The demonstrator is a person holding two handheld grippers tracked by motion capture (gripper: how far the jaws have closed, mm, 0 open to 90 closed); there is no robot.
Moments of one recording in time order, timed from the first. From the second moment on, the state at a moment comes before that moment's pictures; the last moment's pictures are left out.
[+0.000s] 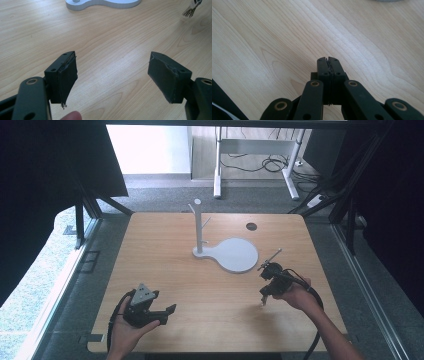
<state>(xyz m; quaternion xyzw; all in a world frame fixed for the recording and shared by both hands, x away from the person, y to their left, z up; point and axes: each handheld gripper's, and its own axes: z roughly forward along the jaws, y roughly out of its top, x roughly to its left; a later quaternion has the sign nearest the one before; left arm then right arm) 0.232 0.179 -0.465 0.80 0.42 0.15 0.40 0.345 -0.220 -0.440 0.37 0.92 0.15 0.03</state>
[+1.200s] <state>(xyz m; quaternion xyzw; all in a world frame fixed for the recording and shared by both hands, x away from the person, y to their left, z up) 0.234 0.187 -0.466 0.79 0.43 0.13 0.42 0.379 -0.218 -0.403 0.37 0.91 0.18 0.05</state>
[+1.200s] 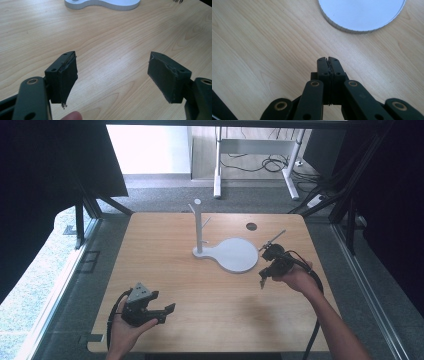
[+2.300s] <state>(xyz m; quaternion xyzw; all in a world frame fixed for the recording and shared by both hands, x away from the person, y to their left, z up) 0.235 0.186 -0.468 0.79 0.43 0.12 0.41 0.437 -0.198 -0.395 0.40 0.90 0.18 0.04</state>
